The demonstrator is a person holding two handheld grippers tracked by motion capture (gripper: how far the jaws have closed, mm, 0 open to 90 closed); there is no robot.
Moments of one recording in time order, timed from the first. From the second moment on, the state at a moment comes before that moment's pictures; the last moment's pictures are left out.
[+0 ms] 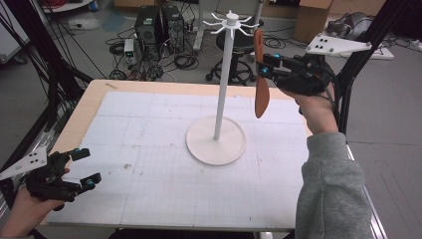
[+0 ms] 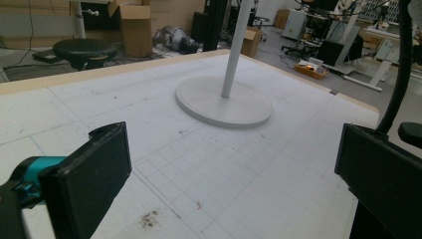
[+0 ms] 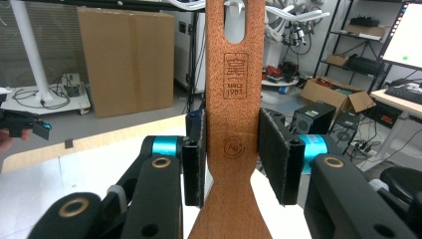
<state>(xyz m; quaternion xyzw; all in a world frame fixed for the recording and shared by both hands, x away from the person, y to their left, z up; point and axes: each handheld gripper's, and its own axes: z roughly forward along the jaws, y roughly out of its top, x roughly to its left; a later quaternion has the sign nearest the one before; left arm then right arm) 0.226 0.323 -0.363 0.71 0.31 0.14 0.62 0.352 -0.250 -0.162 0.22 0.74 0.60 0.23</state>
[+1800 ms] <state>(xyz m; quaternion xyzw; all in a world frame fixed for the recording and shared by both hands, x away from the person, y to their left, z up) 0.225 0.324 -0.366 0.71 0.31 0.14 0.62 0.367 -0.226 -0.172 0.23 0.73 0.60 0.25</state>
